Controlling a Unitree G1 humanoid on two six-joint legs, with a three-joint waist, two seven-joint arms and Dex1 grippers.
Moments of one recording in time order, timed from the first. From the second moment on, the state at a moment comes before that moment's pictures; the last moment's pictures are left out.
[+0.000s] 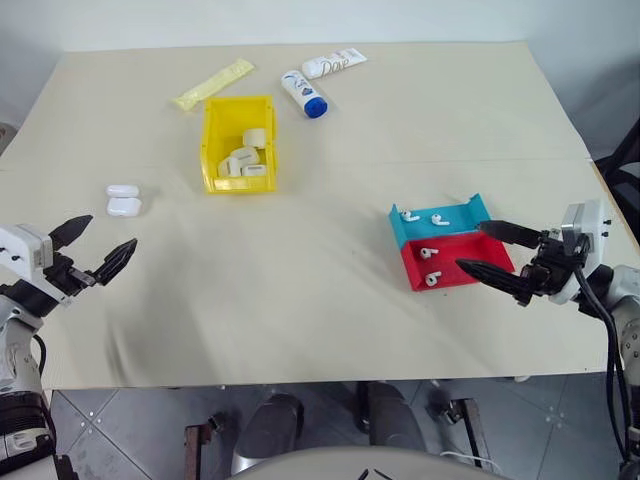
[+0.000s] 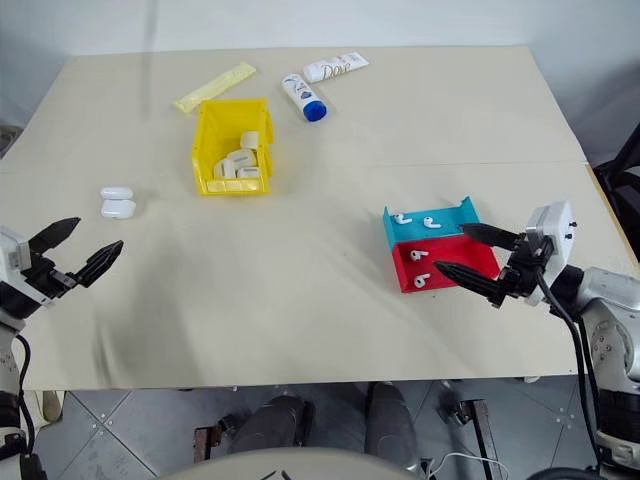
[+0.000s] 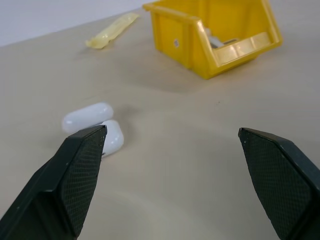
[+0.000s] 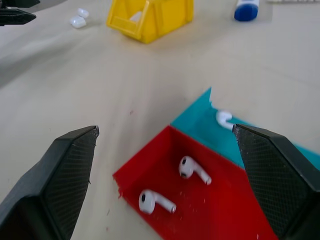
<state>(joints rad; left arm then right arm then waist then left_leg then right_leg) -0.11 0.75 0.50 0.38 -0.46 -0.09 -0.89 -0.12 -0.79 -0.33 -0.11 0.65 0.43 1.12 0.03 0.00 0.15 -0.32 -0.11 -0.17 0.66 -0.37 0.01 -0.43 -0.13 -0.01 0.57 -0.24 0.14</state>
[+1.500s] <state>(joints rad) -0.44 0.98 0.31 0.27 -0.36 0.82 -0.44 -0.50 -0.71 -0.06 -0.03 0.58 0.37 1.33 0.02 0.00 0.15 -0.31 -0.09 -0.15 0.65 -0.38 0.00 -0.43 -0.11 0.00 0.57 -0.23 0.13</state>
